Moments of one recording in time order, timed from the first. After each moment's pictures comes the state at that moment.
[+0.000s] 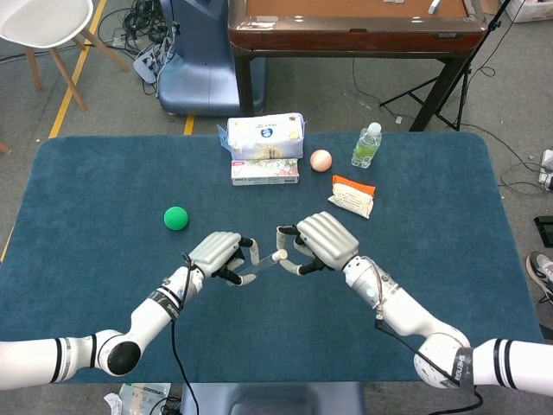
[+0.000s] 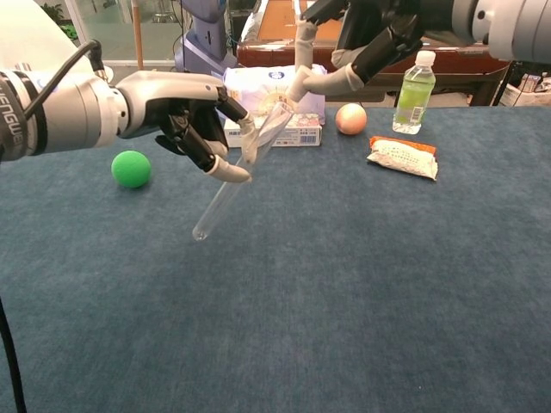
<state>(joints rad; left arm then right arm) -0.94 -1.37 -0.27 -1.78 0.84 0.79 0.11 0.84 -1.19 0.27 -1.92 -1.14 0.88 -0.06</state>
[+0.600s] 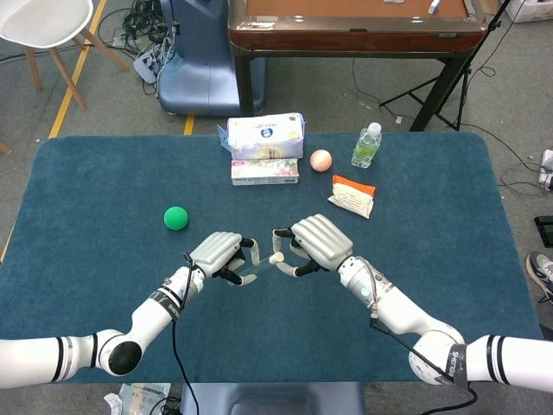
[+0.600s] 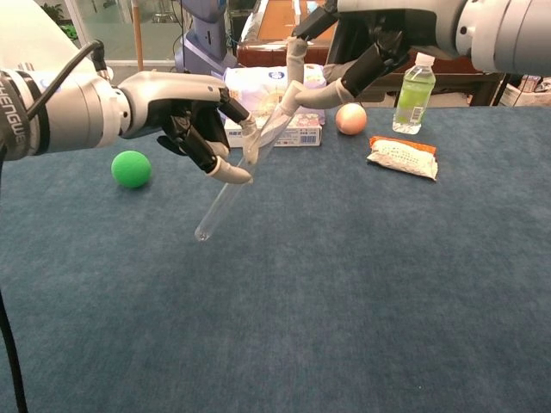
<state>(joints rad) -0.96 -1.37 -0.25 -1.78 0.83 0.80 0.11 0.87 -1.22 0.26 -1.90 -1.12 0.85 -0.06</state>
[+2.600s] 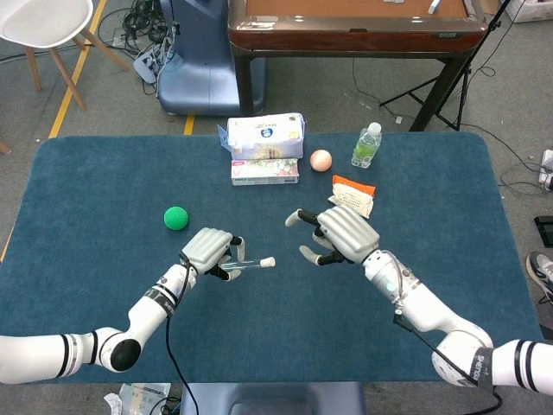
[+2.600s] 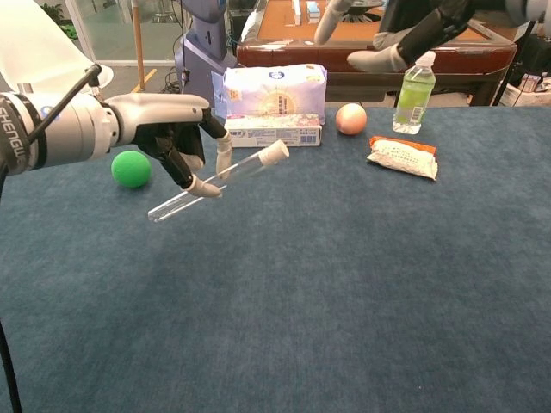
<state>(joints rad) -0.98 -1.40 -0.16 -1.69 0.85 0.87 0.25 0.79 -1.09 0.25 -1.91 -1.22 0.91 0.05</state>
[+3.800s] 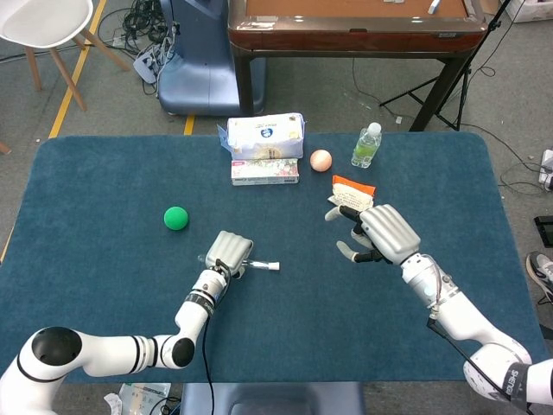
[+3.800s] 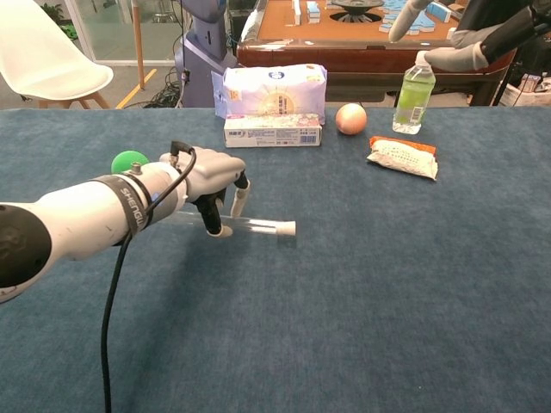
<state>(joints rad) -1.07 -1.80 -0.16 -1.32 0.62 0.98 0.78 0.68 -1.01 0.21 -1.90 -1.28 0.97 0.13</state>
